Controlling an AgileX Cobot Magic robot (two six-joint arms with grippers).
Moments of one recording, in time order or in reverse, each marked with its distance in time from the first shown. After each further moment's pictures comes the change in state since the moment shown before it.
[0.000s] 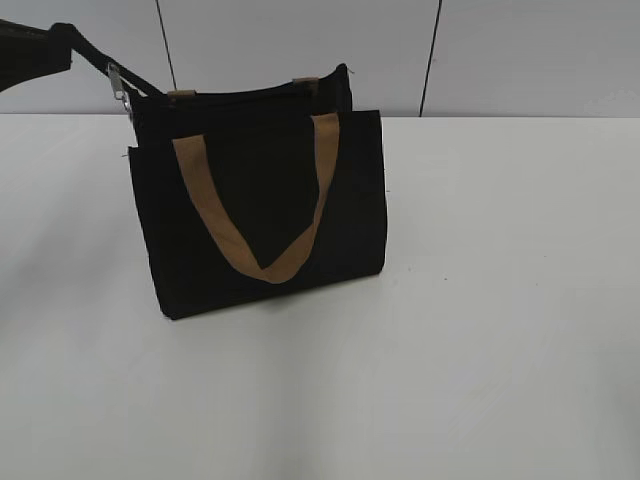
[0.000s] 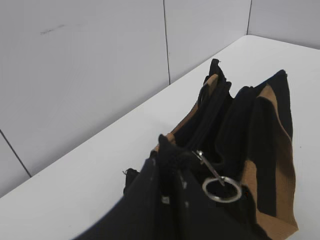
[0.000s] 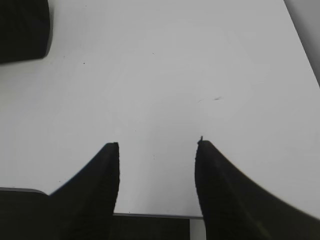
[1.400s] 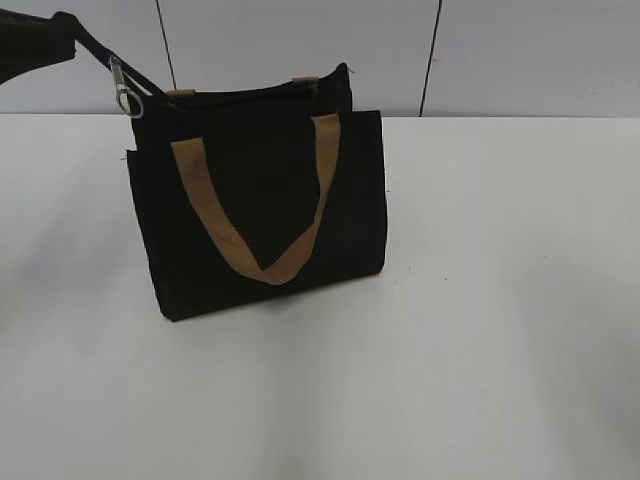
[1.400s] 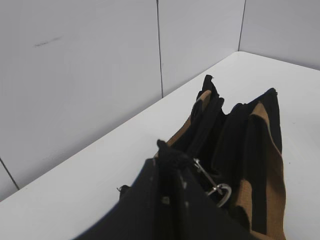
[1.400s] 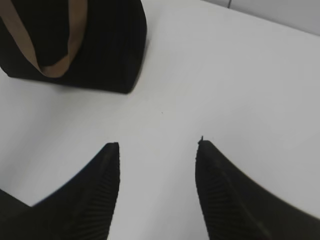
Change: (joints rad) left arm 0.000 0.000 0.000 -0.043 -0.042 -0.002; right arm 0.005 0.524 -0.135 0.388 -0.269 -0.473
